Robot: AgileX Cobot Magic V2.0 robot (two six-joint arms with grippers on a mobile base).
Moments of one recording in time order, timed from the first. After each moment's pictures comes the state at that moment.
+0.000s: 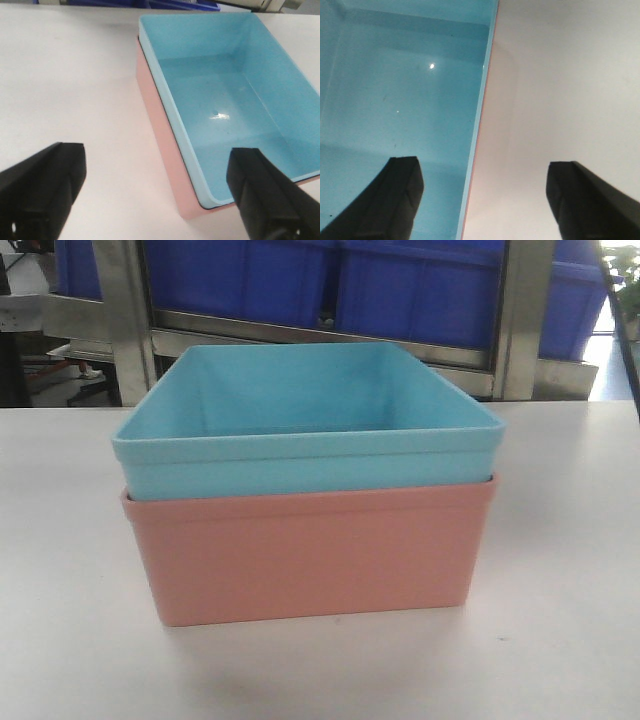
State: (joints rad) left arm -0.41 0.90 -0.90 0.00 0.60 -0.23; right arm 0.37 1.74 -1.87 0.01 1.20 0.17
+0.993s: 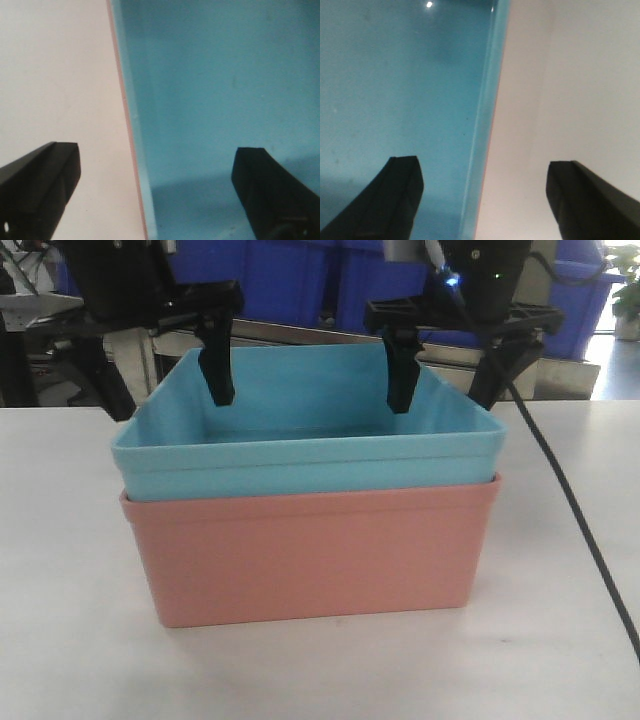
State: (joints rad) left arm -0.41 1.92 -1.63 -0.11 0.96 -0.27; right arm 0.37 1.99 -1.71 0.06 1.00 0.15
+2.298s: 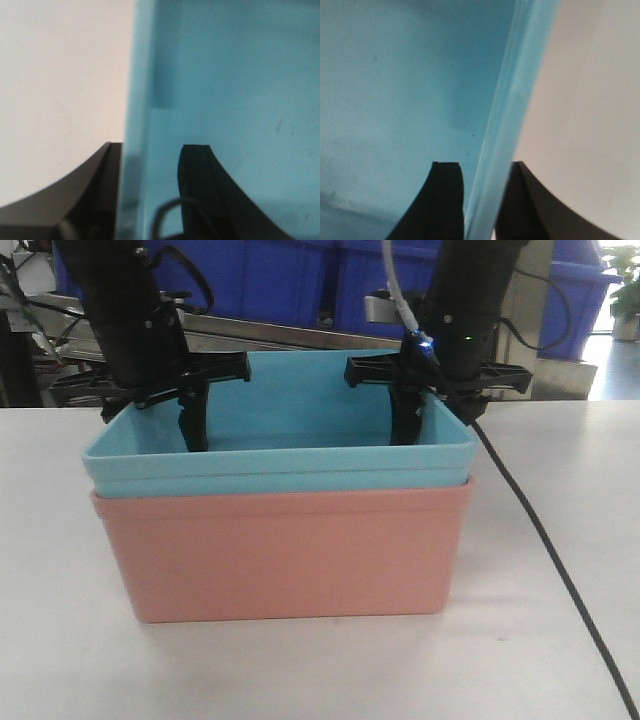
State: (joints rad) left arm -0.41 2.05 -1.65 -0.08 0.89 -0.36; right arm 0.38 2.10 -1.73 0.11 0.98 0.13
